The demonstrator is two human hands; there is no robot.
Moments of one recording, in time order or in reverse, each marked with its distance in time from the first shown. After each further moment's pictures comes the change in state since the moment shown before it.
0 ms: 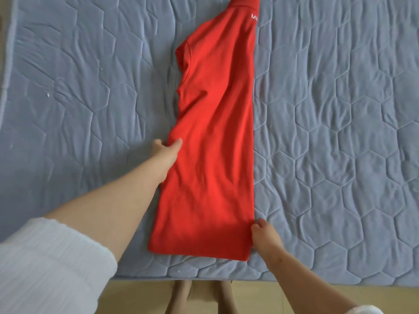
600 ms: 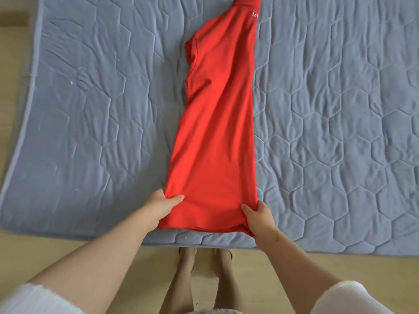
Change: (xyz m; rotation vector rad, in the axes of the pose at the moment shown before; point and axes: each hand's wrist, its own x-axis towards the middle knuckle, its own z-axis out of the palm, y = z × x) left_hand -0.107 -0.111 -0.050 0.125 -0.275 -0.153; right_hand -0.051 -0.001 0.011 0.326 0.059 -0.051
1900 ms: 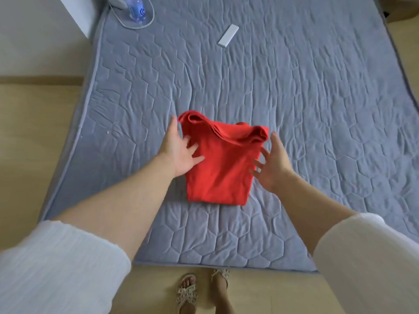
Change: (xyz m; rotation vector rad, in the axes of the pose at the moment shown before) left_hand -0.131 0.203 -0.051 -0.921 -0.326 0.239; right_hand -0.104 -0.215 -0.073 0.678 -0.208 -0.140
